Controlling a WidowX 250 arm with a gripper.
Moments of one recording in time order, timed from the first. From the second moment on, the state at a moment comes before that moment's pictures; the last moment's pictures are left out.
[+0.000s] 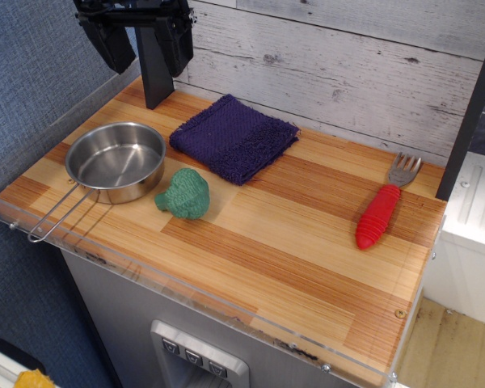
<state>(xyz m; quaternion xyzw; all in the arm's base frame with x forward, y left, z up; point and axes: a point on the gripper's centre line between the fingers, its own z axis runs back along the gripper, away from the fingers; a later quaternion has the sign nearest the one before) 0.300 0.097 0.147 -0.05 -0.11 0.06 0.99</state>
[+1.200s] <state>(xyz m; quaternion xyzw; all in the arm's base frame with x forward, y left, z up) 0.281 0.041 0.077 -0.04 -0.06 -0.05 1.00</state>
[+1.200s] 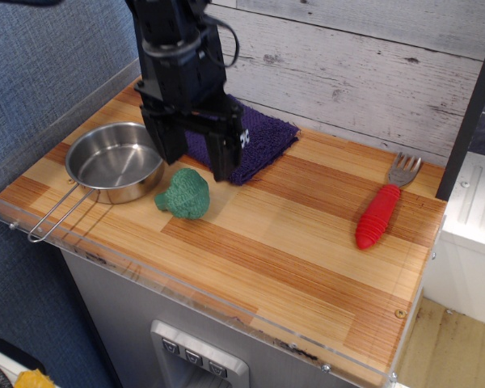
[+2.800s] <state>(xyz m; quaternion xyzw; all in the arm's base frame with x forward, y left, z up) 0.284 0.054 0.025 -0.02 0.03 -0.06 1.00</state>
